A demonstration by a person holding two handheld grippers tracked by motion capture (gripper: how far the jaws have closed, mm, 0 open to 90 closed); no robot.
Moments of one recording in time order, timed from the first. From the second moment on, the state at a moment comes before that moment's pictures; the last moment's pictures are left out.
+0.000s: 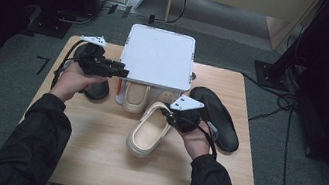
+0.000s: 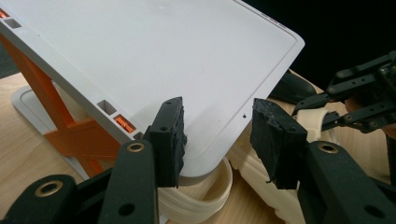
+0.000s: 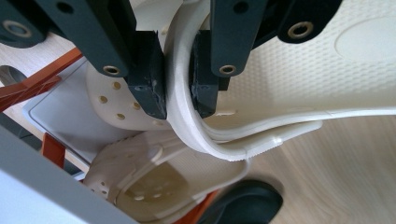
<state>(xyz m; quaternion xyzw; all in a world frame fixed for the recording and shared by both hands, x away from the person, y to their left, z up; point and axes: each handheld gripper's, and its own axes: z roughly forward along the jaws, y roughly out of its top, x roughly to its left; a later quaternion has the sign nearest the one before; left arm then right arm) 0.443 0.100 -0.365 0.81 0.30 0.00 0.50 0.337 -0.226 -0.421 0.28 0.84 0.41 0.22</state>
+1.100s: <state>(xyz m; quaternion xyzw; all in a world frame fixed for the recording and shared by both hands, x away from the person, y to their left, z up) 0.440 0.101 -0.366 0.81 0.31 0.02 0.50 0.310 -0.276 -0.450 0.37 0.82 0.41 0.16</state>
